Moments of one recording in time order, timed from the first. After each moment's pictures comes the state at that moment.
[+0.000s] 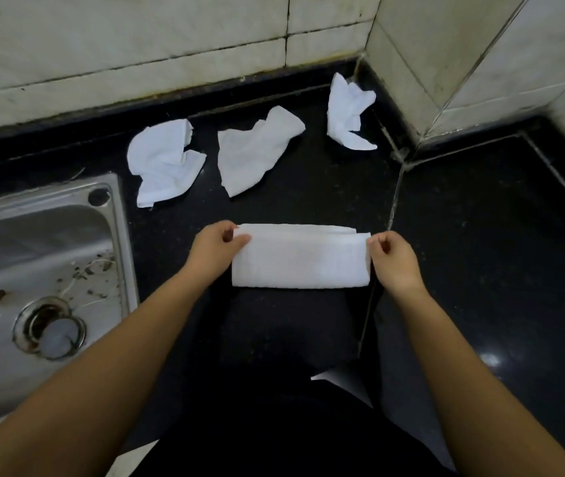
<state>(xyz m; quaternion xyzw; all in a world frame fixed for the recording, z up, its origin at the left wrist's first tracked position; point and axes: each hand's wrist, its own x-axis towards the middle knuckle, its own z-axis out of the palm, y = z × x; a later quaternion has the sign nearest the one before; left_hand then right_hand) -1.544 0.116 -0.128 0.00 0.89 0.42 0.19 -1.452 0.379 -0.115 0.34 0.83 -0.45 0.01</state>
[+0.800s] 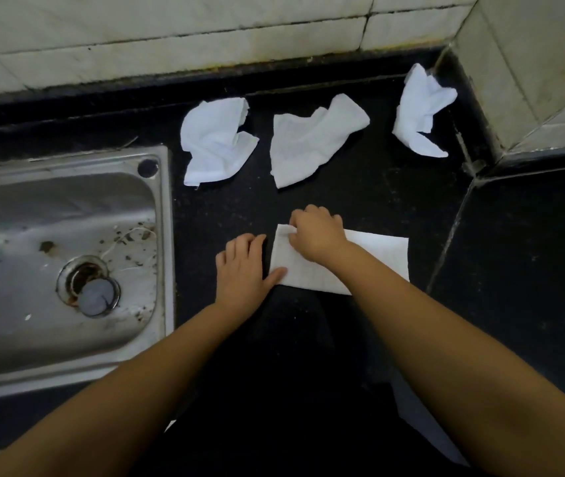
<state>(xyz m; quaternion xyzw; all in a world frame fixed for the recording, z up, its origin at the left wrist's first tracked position) -1.498 0.101 -0.156 0.03 0.98 0.14 0.12 -1.566 0.238 -0.129 -0.02 0.96 -0.12 0.24</state>
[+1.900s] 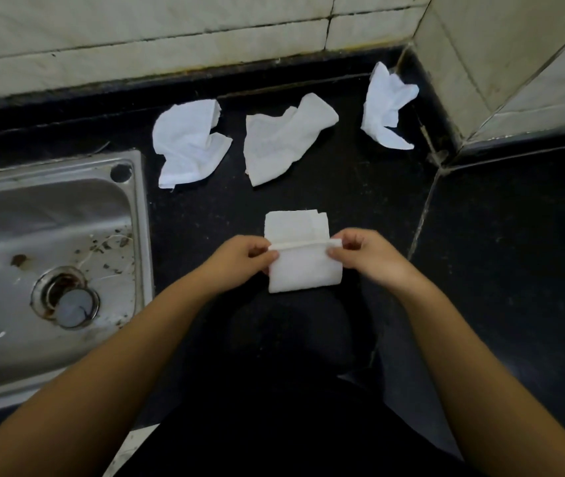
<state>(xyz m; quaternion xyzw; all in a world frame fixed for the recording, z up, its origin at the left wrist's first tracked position) -1.521 0.110 -0.111 0.09 0.84 0.42 0.32 -1.490 0.341 -0.103 0.12 0.82 -0.51 0.24</state>
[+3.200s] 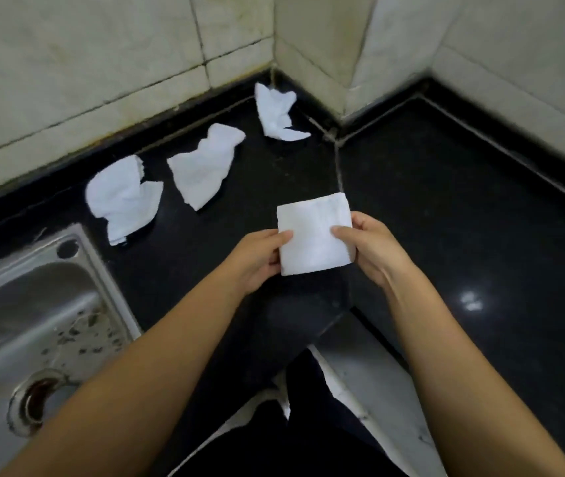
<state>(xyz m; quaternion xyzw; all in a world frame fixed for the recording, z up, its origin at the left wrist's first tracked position) -1.480 0.176 -0.074 -0.04 0.61 0.63 0.49 -1.377 0.327 -0.057 0.36 0.61 -0.71 -0.03</state>
